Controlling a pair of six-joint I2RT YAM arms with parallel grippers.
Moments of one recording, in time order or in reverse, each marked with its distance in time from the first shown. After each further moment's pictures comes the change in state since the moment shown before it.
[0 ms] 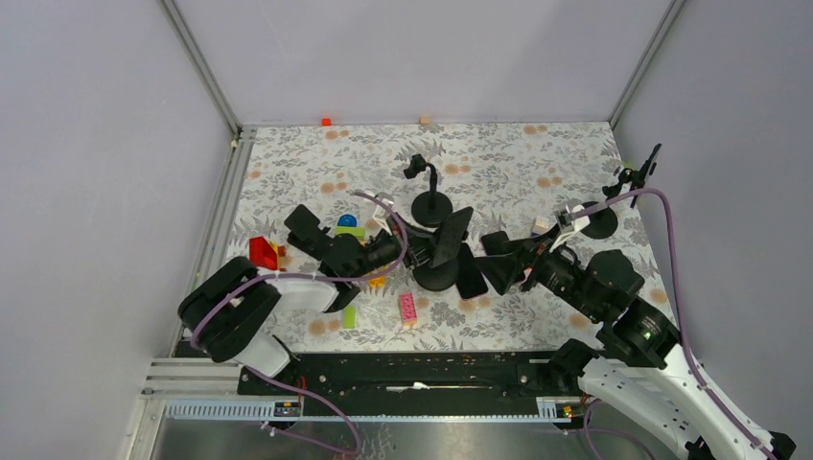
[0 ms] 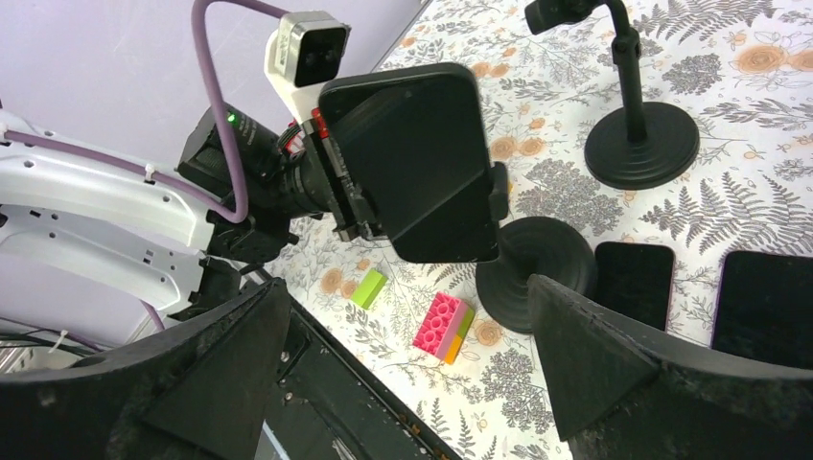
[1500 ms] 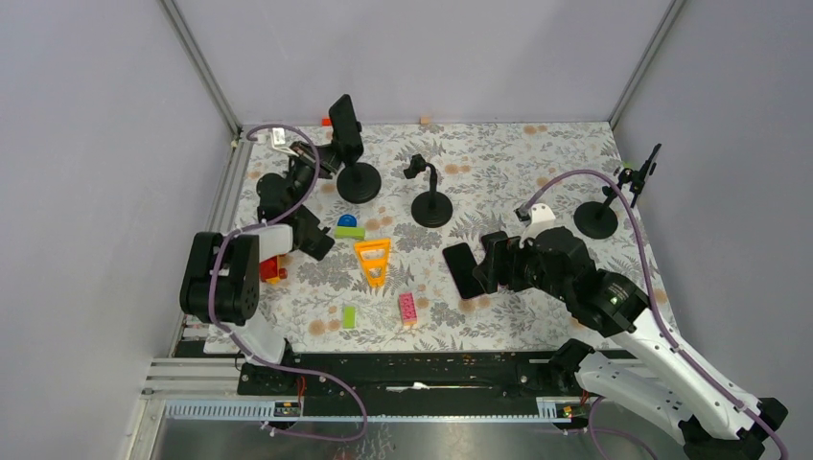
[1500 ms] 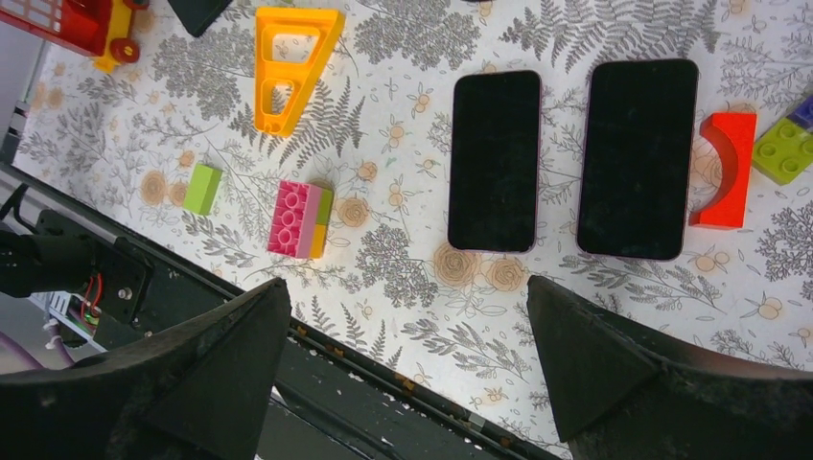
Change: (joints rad) left arm 0.704 0.217 0.326 0.011 0.076 -0.190; right arm -0.011 0.224 0.057 -0.323 0.134 -0.050
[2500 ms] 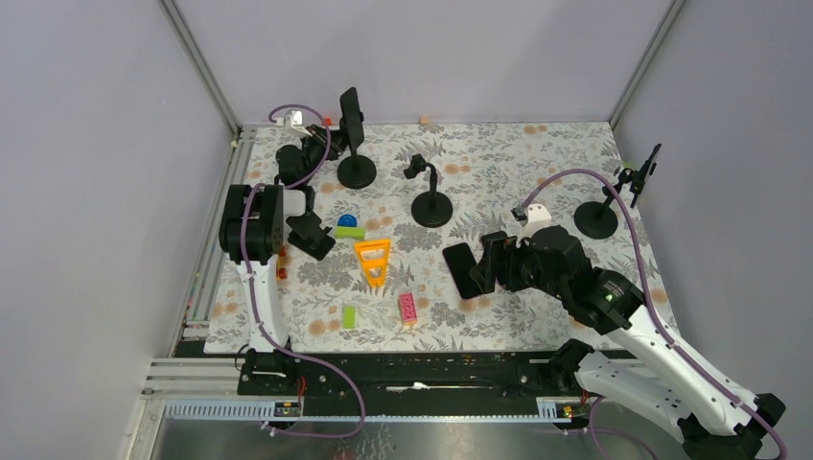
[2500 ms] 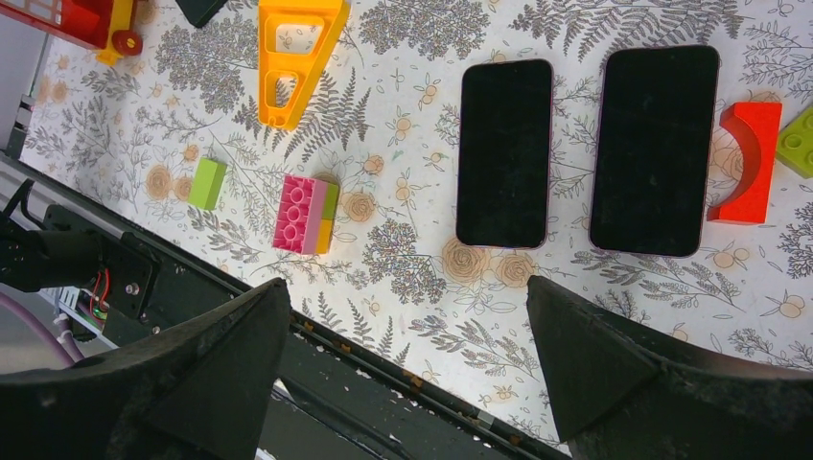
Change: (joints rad) left arm 0.041 0.521 0.466 -0.090 0.013 0.071; right arm 0.000 0.024 0.002 0.010 -0.020 0.016
